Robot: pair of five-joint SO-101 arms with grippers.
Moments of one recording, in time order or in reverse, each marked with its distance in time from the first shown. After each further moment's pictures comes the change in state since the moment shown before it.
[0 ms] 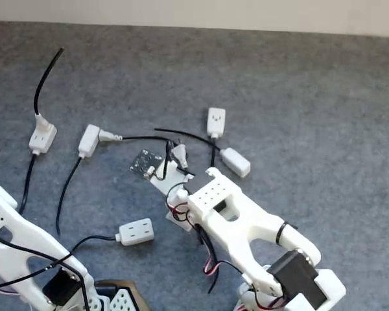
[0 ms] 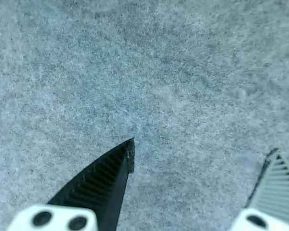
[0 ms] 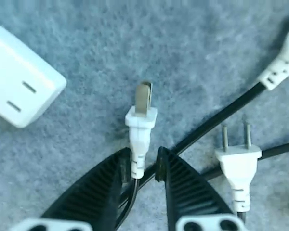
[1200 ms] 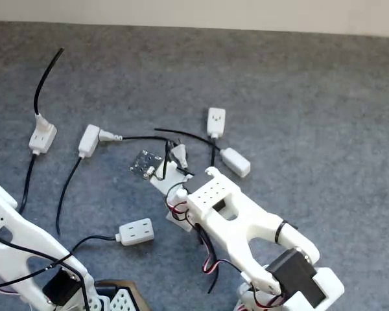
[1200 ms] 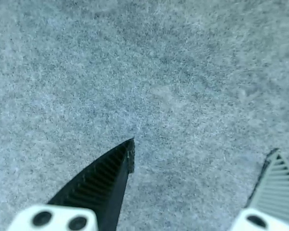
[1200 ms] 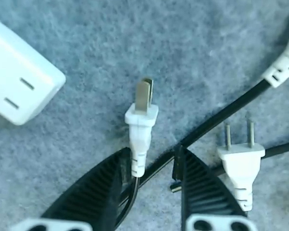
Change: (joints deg) left arm 0.0 0.0 0.0 0.1 0.0; right arm 0.0 0.7 -0.2 0.4 0.2
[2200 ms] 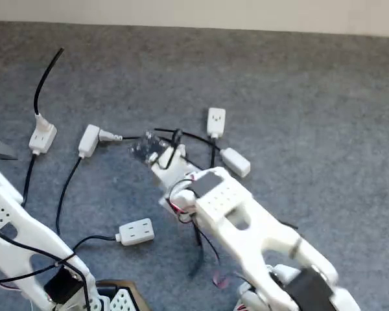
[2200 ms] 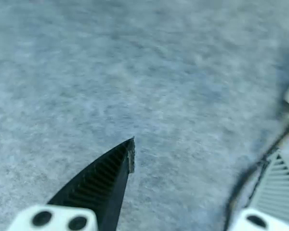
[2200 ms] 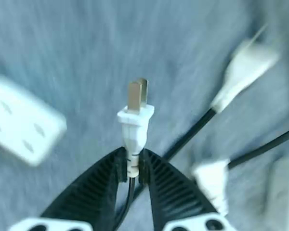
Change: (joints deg) left arm 3.7 -2.2 3.9 7.3 -5.4; right arm 0.2 -9.5 0.4 -3.7 -6.3
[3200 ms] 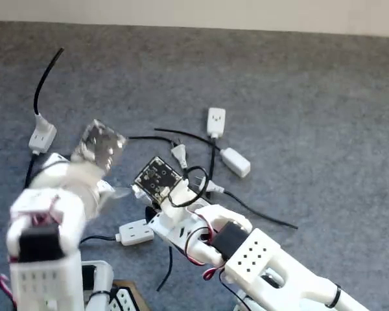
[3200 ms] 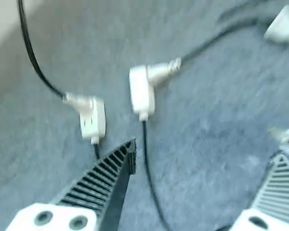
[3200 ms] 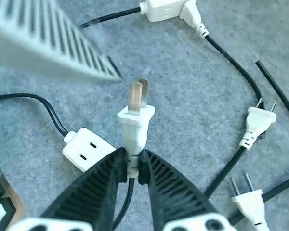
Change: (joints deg) left arm 41.5 -132.9 127.8 -32.1 -4.8; right arm -10.5 -31.4 20.9 -11.9 -11.5
